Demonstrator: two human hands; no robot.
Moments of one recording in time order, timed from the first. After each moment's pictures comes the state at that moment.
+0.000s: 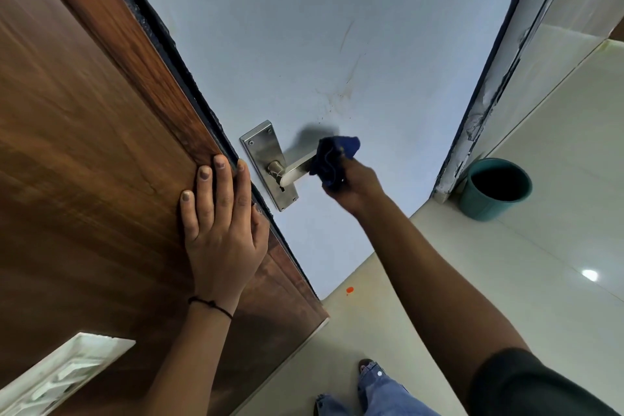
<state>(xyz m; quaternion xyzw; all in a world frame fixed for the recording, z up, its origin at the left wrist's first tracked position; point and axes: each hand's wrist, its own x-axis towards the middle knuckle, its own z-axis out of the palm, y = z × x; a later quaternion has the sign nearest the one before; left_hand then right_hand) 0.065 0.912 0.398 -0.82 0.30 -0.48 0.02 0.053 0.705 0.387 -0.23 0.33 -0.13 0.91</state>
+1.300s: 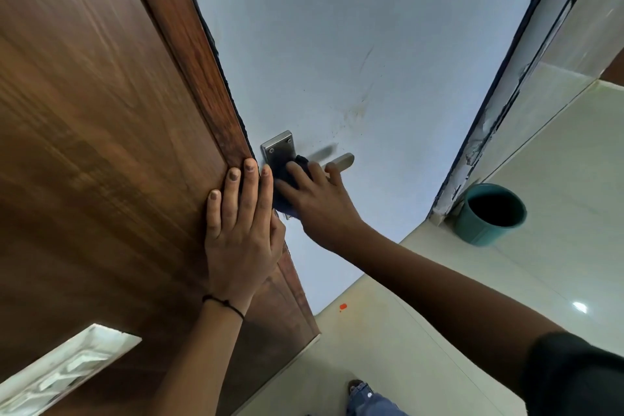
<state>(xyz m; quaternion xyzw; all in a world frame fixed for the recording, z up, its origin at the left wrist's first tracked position) 0.067 0.911 0.398 -0.81 0.31 -0.49 0.02 0.036 0.760 0.409 -0.99 0.00 -0.16 -0.02</state>
